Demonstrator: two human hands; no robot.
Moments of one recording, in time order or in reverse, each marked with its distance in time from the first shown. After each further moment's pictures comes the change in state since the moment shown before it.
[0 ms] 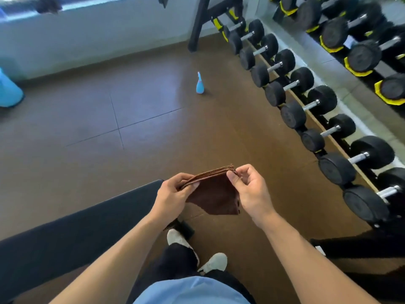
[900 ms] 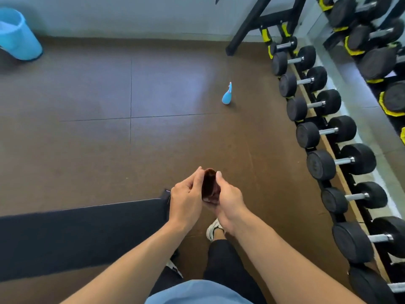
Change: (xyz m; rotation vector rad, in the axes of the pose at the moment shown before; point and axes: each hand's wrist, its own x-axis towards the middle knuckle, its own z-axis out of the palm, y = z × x) left_hand 0.165 0.044 -0.021 -0.323 0.334 -0.102; right_hand 0.184 -0.068 0.144 0.218 -0.159 0.637
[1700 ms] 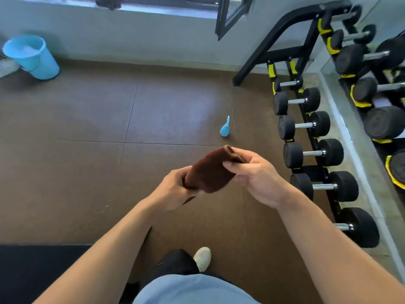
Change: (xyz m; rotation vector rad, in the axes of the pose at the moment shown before) left_hand 0.193 0.141 0.150 0.407 -0.266 0.147; right_hand 0.103 -0.348 -0.124 -0.463 -0.730 -0.505
